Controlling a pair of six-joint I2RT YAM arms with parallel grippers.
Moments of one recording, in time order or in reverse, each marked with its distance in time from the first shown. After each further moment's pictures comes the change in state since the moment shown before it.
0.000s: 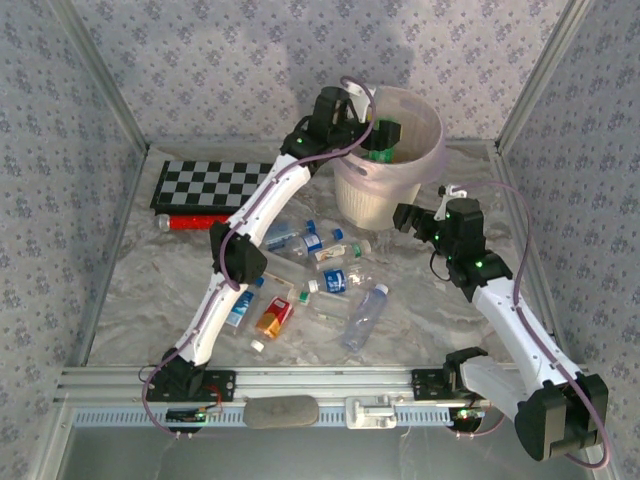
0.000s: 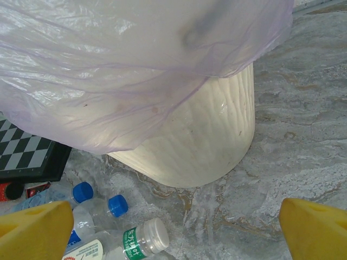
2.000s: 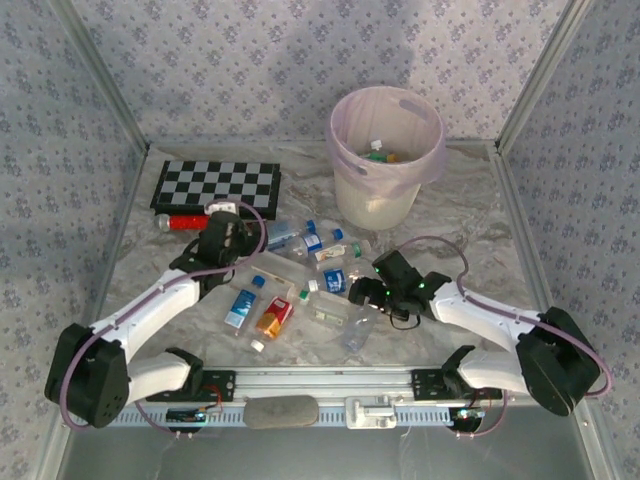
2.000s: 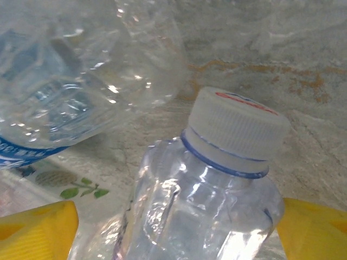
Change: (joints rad) left arm 0.186 -1.376 -2.116 0.339 -0.668 -0.150; right arm 0.473 0.228 -0.205 -0.195 -0.085 0.533
